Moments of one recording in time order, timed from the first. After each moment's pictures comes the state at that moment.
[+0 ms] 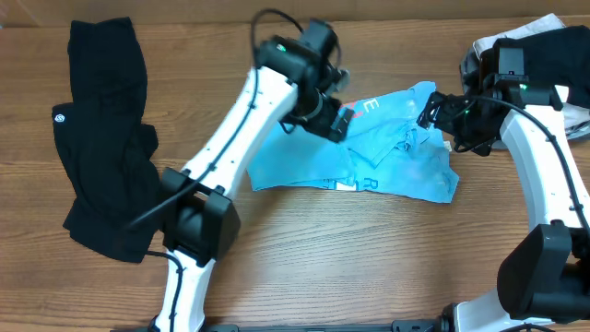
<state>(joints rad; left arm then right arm) -0.49 2.21 2.22 -1.37 0.28 -0.05 -0.09 1.72 1.46 -1.02 -0.20 0.30</state>
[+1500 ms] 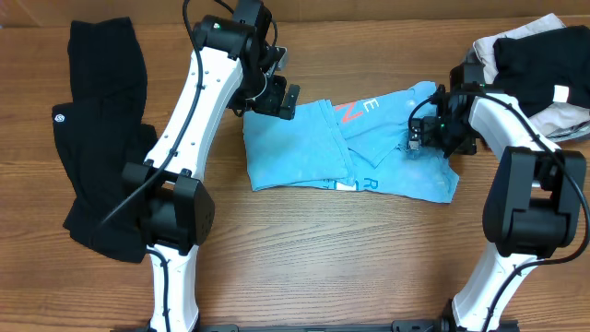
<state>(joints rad) -0.31 2.21 2.22 -1.41 0.21 -0.03 -0.09 2.08 1.46 -0.85 -0.09 -0.01</state>
